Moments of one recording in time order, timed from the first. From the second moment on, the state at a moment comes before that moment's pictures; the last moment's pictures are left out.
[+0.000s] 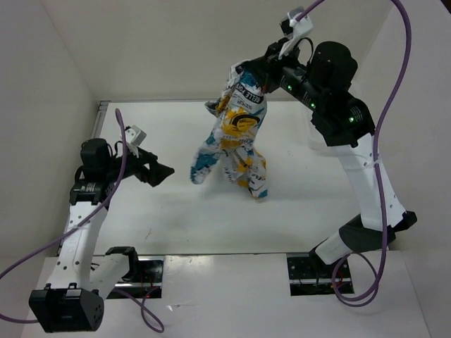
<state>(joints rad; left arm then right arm) 0.08 0.90 0.86 -0.39 0.84 0.07 0.56 1.52 2.15 -0.58 -0.14 0.02</state>
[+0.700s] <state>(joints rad) -0.26 1.11 0.61 -0.42 0.71 0.07 0.56 1.57 1.85 -0.55 -0.16 0.21</state>
